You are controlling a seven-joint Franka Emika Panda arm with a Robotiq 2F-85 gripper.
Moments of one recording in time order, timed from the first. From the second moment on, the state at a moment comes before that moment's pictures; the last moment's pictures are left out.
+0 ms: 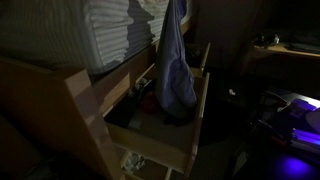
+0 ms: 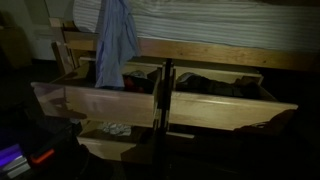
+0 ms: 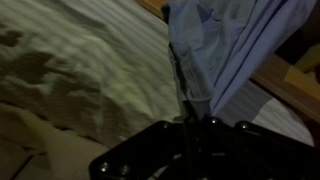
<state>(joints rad) -0.11 -0.13 0.19 -2.21 0.17 2.83 -0.90</state>
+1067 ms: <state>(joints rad) -0.17 -0.28 -0.14 -2.21 0.00 3.47 -1.09</state>
